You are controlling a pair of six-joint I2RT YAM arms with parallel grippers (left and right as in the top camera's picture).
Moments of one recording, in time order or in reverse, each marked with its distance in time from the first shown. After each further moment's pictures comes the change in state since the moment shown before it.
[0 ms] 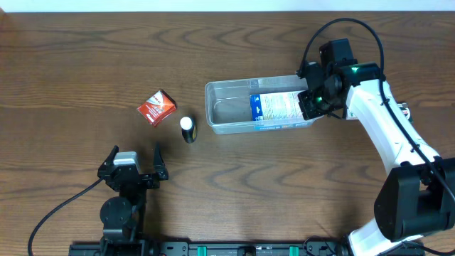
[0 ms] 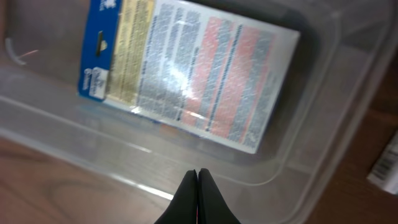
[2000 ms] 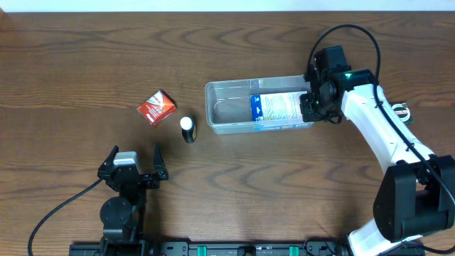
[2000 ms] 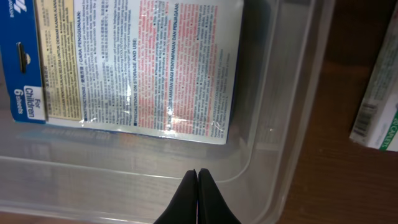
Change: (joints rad) left arm 0.000 0.000 0.000 0.000 0.000 0.000; right arm 0.021 0.000 -0.064 0.039 0.141 0.188
